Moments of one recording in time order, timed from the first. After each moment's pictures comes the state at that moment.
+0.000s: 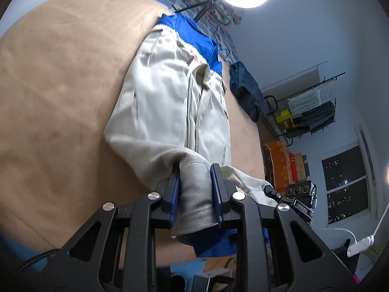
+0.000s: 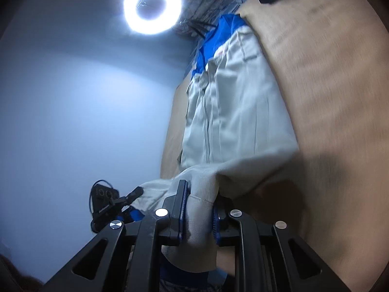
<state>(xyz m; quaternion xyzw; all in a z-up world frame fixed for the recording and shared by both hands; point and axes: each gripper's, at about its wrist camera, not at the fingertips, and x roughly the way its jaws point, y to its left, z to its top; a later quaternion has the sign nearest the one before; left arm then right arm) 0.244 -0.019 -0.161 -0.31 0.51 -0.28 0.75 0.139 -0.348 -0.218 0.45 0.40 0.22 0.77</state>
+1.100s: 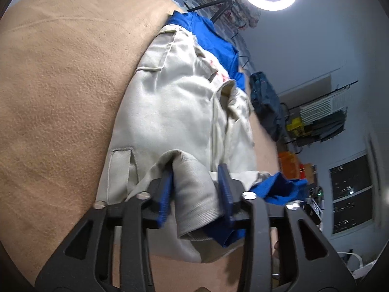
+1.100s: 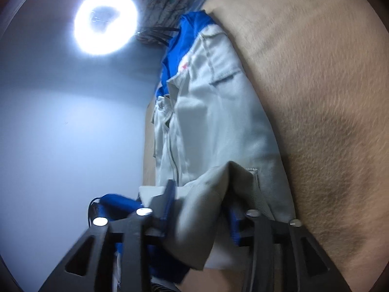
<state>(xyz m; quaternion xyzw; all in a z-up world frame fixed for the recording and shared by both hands) 0.339 -0.042 -0.221 -0.32 0.51 -0.26 0.75 0.245 -0.367 -0.264 0.50 0.42 0.16 0.74</state>
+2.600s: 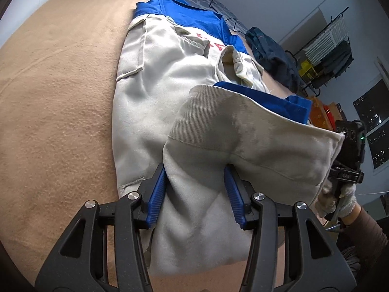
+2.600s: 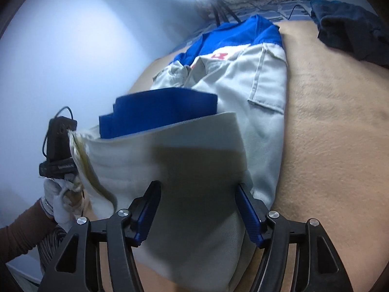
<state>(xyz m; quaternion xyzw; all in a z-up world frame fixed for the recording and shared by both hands) 0.360 -0.078 -0.236 -0.11 0.53 -0.31 0.78 0.251 -0.336 -0.237 0.18 0.46 0.22 0.84</state>
